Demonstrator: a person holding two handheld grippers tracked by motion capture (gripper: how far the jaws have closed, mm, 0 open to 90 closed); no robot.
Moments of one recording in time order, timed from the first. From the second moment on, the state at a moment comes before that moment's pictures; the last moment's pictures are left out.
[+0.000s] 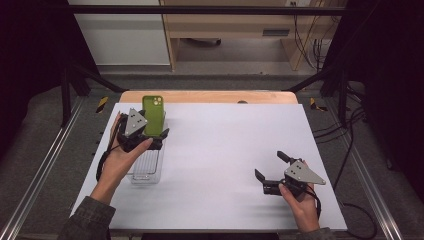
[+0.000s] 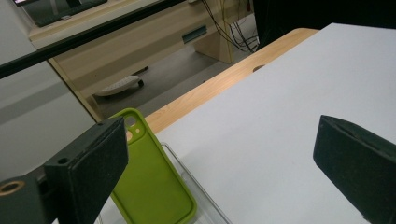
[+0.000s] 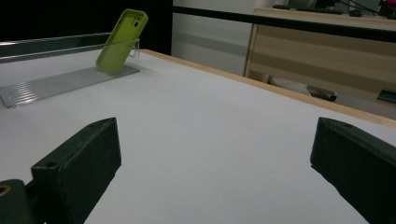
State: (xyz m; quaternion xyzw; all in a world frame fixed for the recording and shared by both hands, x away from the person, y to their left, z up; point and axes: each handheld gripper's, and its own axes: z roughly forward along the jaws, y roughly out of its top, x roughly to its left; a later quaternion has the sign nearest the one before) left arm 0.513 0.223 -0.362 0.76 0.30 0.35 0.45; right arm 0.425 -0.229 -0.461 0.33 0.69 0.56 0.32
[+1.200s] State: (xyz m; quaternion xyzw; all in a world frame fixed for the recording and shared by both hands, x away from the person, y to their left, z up) left arm 0.468 0.262 -0.347 0.68 0.35 0.34 0.54; right arm 0.424 -0.228 -0.460 0.33 0.69 0.56 0.32
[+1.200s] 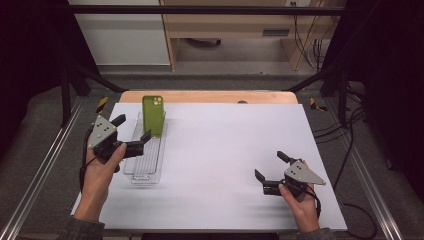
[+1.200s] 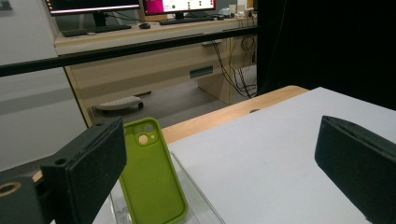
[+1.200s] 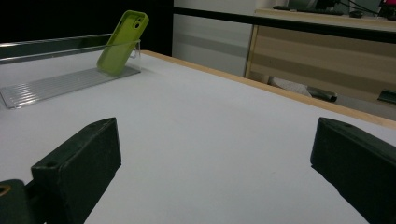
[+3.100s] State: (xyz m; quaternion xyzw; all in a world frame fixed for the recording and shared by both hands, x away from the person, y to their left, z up) left arm 0.425 0.300 -0.398 0.65 0.36 0.35 0.57; right arm 0.424 -0.227 -0.461 0.33 0.70 0.55 0.32
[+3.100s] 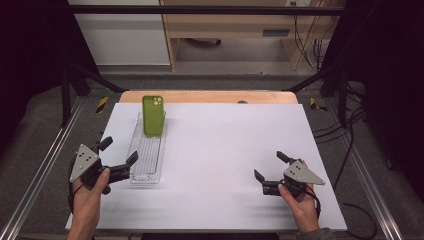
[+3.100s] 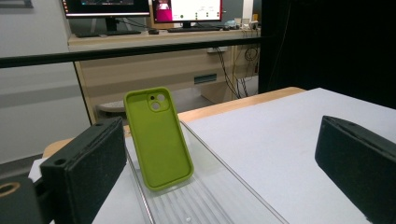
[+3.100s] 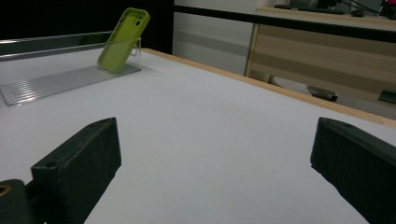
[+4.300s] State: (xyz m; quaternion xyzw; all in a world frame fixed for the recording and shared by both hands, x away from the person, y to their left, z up) left arm 0.415 0.298 -0.441 0.65 0.35 0.36 0.57; right arm 0.424 -0.231 -0.461 0.33 0.69 0.55 0.32
